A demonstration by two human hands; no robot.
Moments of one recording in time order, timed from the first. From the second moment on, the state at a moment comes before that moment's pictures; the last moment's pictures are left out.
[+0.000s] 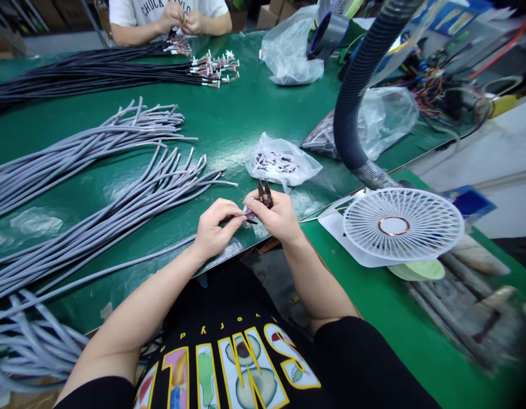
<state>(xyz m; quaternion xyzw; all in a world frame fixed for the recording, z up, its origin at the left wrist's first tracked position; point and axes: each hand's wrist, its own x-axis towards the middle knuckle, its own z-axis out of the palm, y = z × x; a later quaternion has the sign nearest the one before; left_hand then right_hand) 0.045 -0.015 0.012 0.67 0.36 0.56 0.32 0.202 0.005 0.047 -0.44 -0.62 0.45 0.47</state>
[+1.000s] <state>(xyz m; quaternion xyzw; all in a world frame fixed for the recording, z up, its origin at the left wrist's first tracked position) 0.039 -0.006 0.010 0.50 0.30 0.52 0.62 0.209 -0.018 0.037 -0.43 -0.74 0.22 0.47</state>
